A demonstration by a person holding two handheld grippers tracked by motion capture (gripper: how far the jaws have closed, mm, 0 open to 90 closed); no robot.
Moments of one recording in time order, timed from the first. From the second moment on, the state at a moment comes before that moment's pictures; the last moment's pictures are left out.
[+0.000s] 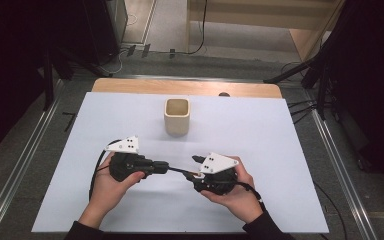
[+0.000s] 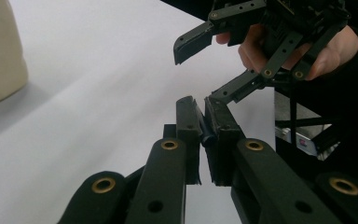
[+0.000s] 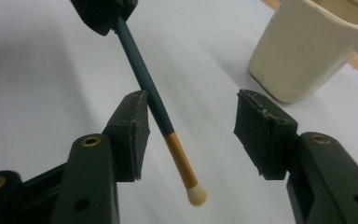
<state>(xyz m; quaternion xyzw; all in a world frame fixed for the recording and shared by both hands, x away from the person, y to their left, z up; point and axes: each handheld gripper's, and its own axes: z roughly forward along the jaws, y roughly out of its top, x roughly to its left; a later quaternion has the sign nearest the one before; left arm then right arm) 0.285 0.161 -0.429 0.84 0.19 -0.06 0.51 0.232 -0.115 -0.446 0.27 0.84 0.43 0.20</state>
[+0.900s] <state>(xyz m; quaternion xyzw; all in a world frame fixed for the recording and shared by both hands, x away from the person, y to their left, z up) 0.268 0.166 -0.415 0.79 0.22 0.08 0.56 0.234 -0.122 -0.444 0.38 0.75 0.53 0.16</state>
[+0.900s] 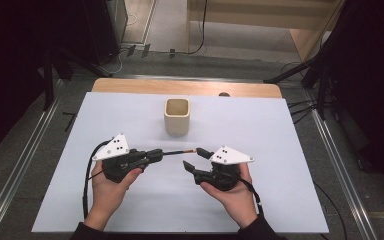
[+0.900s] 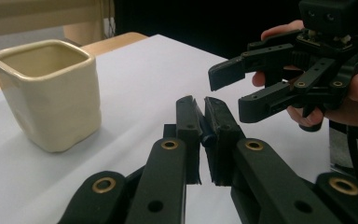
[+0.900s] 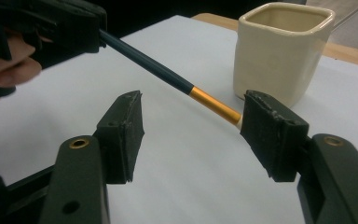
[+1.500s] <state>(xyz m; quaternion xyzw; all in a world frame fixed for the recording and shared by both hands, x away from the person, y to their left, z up) 0.262 0.164 -0.419 0.76 0.25 0.12 0.59 0.229 -0.116 -0.454 0.47 0.65 0.58 0.10</state>
